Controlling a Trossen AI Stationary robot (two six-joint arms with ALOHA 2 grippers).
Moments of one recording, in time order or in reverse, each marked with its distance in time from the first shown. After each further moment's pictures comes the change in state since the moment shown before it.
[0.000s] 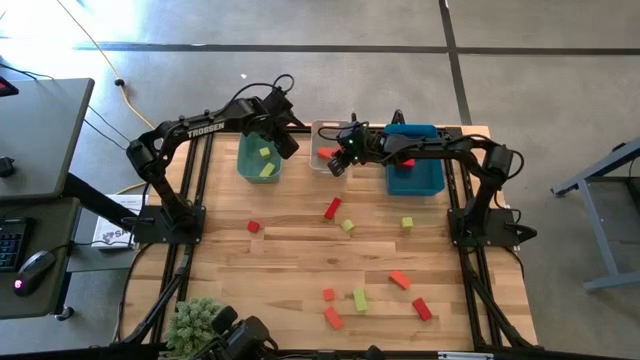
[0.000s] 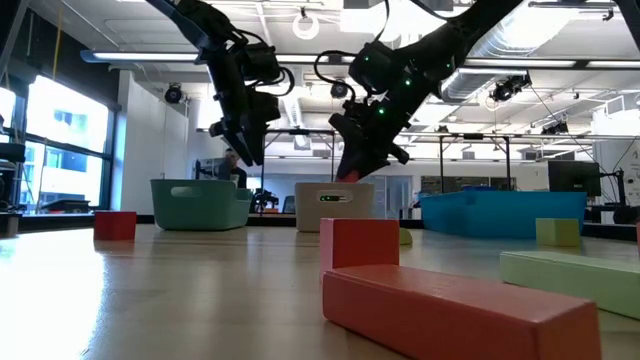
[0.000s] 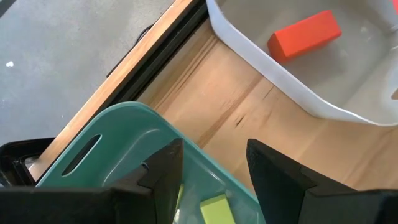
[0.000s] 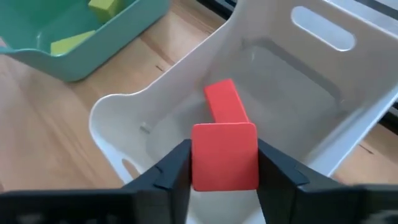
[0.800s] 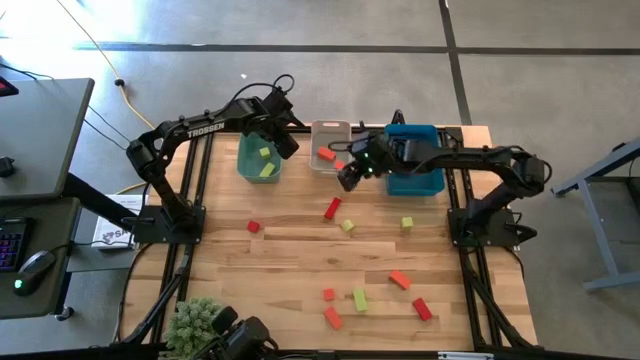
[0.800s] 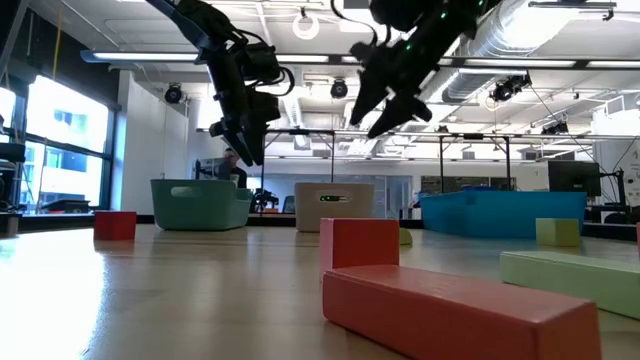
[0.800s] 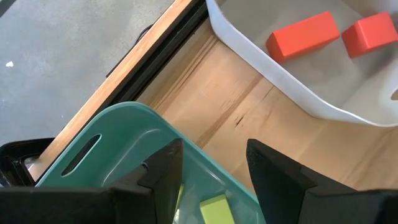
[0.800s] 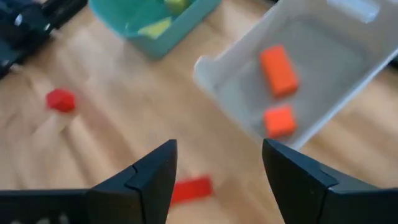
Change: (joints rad) left arm 0.000 0.000 0.000 0.000 0.001 0.000; right arm 0.163 -0.261 0.000 -0.284 -0.034 0.185
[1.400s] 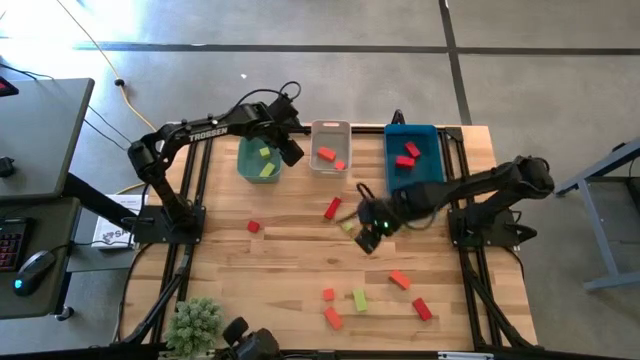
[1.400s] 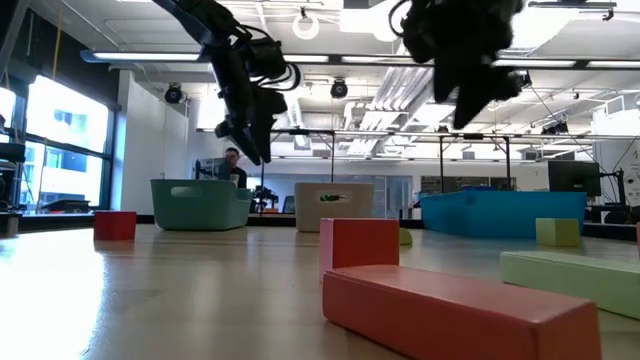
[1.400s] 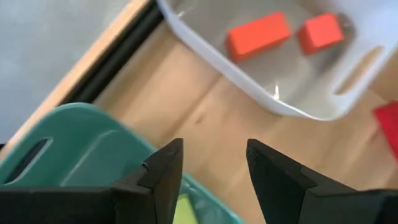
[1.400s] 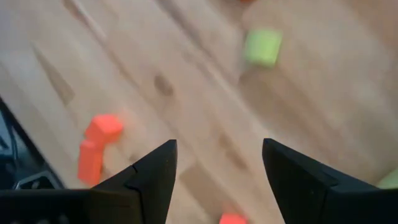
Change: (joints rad) left arm -0.069 0.000 0.000 0.000 0.064 -0.055; right arm 0.427 -0.041 0.000 -0.377 -0.128 0.424
